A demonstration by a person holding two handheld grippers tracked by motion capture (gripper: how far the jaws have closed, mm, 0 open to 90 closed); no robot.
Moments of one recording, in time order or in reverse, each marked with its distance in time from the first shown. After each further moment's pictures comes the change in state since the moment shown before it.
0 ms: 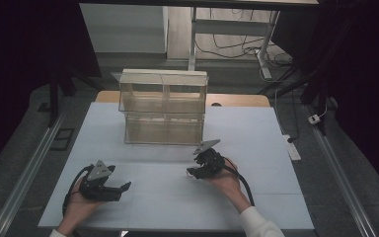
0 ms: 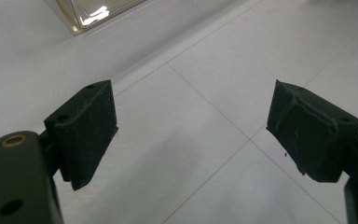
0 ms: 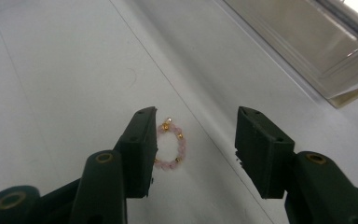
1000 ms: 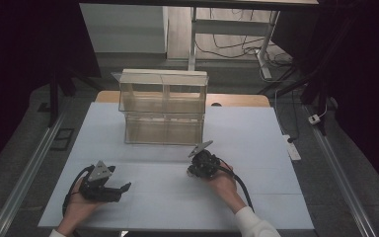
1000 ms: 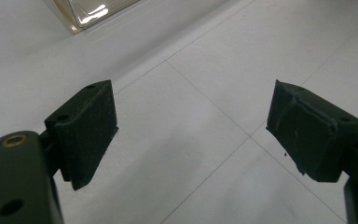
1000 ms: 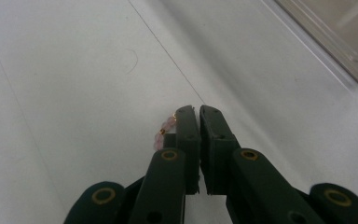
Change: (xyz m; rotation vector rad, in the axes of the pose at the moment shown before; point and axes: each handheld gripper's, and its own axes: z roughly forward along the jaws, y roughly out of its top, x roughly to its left) left arm -0.001 -0.001 0.000 0.008 0.003 0.015; right arm 0.006 0.001 0.015 0.086 0.002 0.001
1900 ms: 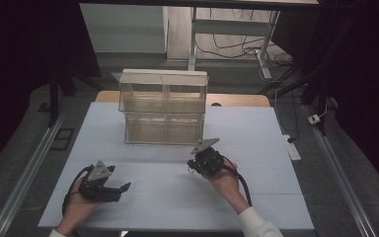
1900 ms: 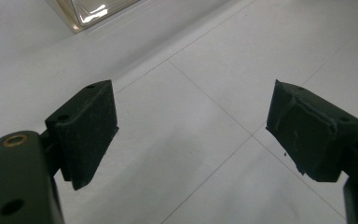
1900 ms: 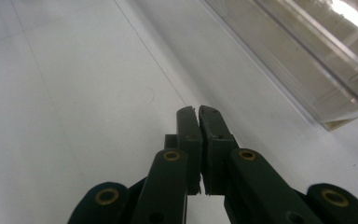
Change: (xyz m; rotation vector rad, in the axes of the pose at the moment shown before) left arm 0.002 -0.001 0.000 -0.001 0.001 -0.001; right arm 0.007 0.011 -0.036 -0.128 -0.006 -0.041
